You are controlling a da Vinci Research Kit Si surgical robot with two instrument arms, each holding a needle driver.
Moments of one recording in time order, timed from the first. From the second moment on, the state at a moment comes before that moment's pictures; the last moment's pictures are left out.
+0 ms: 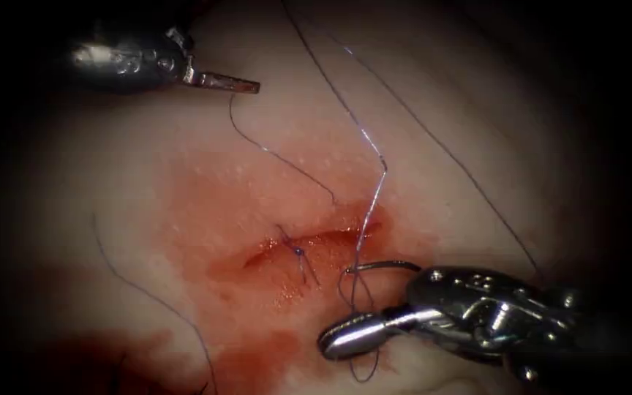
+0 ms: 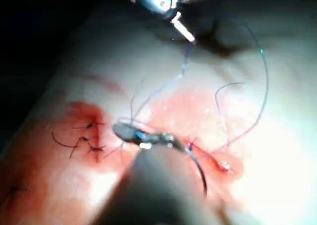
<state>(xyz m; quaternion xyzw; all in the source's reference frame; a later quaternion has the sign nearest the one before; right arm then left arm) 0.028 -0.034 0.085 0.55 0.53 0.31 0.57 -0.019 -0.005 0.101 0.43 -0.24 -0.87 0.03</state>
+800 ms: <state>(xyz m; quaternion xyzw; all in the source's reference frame) 0.029 -0.035 0.085 0.56 0.52 0.31 0.57 -0.023 -0.006 0.100 0.45 -0.27 -0.85 0.08</state>
